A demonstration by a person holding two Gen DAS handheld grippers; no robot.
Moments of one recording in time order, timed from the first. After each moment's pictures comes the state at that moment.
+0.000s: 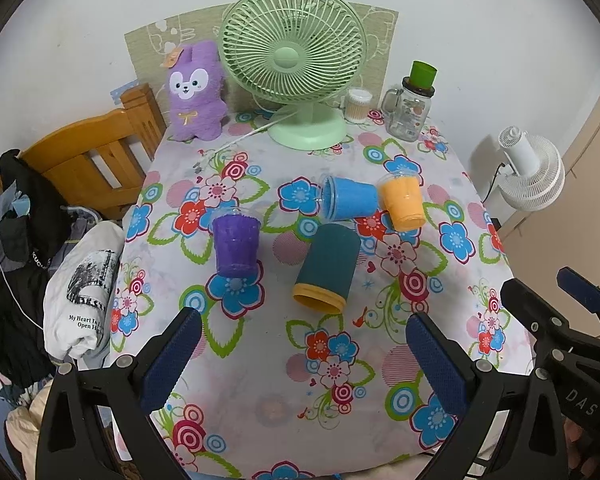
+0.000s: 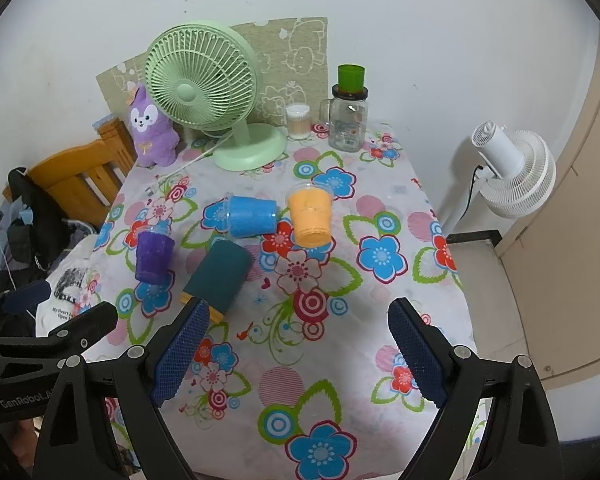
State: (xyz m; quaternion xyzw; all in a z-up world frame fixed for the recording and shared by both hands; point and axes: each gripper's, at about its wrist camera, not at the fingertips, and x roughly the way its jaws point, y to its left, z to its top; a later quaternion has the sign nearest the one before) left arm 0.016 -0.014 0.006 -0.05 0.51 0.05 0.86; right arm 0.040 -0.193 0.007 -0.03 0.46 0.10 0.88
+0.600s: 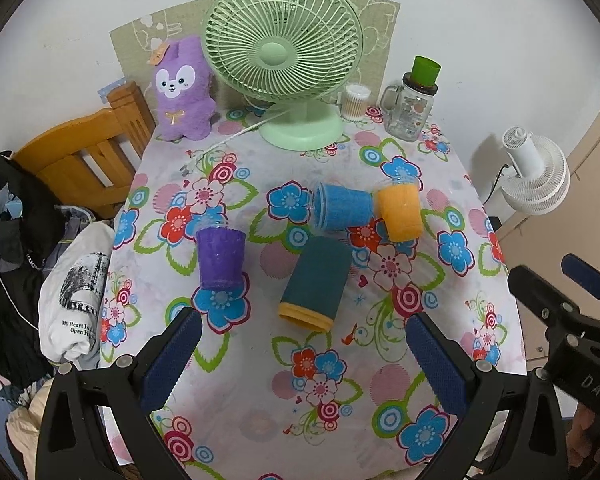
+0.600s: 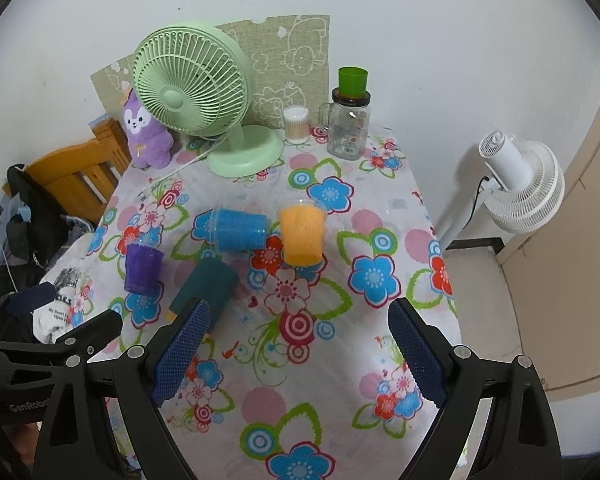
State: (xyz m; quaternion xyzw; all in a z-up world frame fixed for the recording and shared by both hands) left arm 0.060 -0.028 0.005 -0.05 0.53 0.06 0.85; right arm 0.086 -0.202 0.015 -0.05 0.47 0.12 0.87
